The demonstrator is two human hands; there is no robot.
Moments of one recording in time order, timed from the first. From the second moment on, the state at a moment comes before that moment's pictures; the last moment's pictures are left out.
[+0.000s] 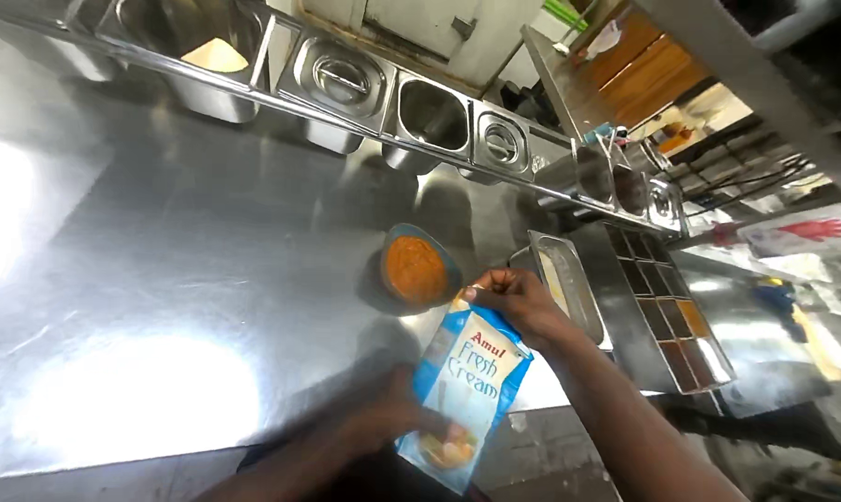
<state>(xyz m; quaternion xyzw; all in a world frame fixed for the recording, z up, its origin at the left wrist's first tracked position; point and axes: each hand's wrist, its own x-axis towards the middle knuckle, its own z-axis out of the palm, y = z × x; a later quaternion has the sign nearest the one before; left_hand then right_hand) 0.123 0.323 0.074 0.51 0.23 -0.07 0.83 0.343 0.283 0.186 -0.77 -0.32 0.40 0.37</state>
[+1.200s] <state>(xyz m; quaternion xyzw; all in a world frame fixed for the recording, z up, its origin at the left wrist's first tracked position) 0.133 0.278 0.078 0.51 0.13 -0.25 0.81 0.348 0.208 0.181 -0.83 -0.21 0.42 0.29</state>
